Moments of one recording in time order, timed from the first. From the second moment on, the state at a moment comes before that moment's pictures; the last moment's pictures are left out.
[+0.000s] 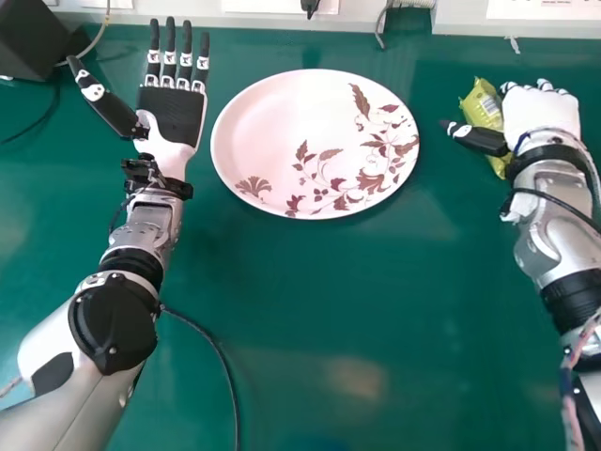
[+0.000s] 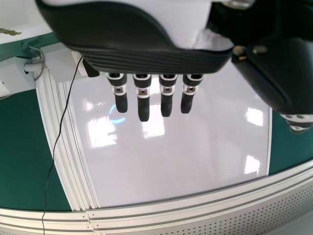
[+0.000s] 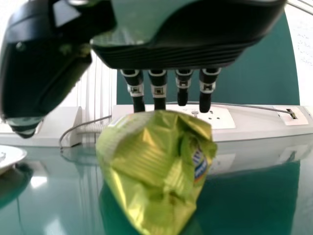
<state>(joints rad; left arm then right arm) -1.10 0.17 0.88 1.34 -0.80 0.07 -0.87 -0.80 -0.59 0.28 0.62 -0.92 0.34 -0.05</state>
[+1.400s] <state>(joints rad) -1.09 0.17 0.88 1.34 -0.80 0.08 -0.88 -0.82 -0.58 0.38 0.77 -0.92 0.40 -0.15</state>
